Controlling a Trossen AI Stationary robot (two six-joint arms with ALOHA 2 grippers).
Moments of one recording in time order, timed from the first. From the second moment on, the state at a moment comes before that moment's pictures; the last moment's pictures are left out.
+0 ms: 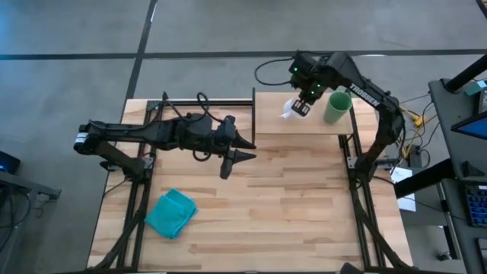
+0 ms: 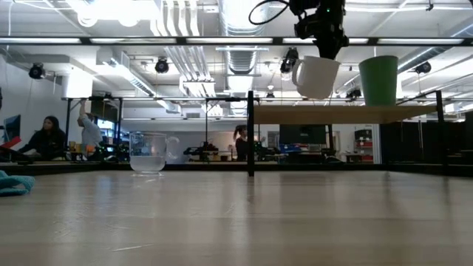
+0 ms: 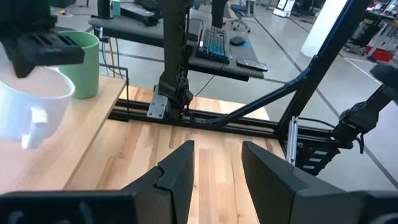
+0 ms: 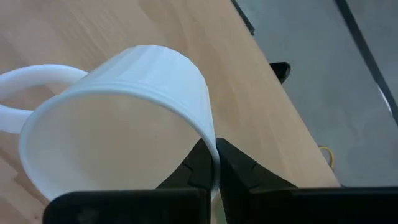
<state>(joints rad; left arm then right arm) -0.05 1.40 1.44 -0.27 0.02 -0.20 -0.60 1.70 1.95 -1.57 0.18 -0.03</state>
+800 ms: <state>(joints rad) -0.02 1.39 1.44 -0.27 0.02 -0.20 -0.68 1.67 1.81 -1.57 0.22 -0.16</state>
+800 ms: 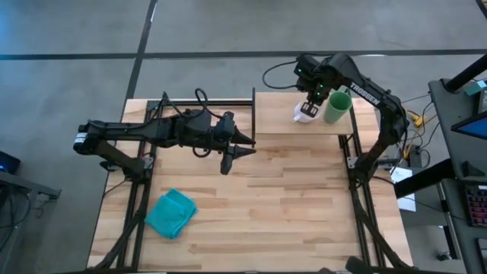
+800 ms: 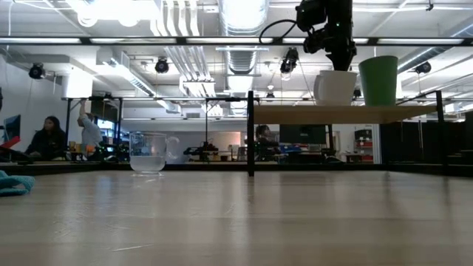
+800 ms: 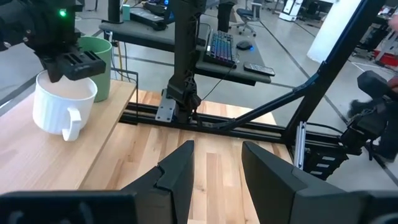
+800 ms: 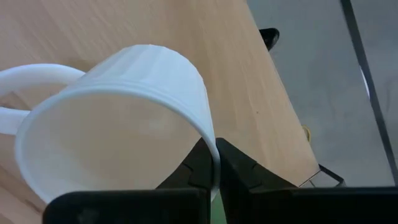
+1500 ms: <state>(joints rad) -0.02 1.39 1.44 -0.27 0.02 -0.20 -0.68 1.68 1.81 -1.57 0.22 -0.16</state>
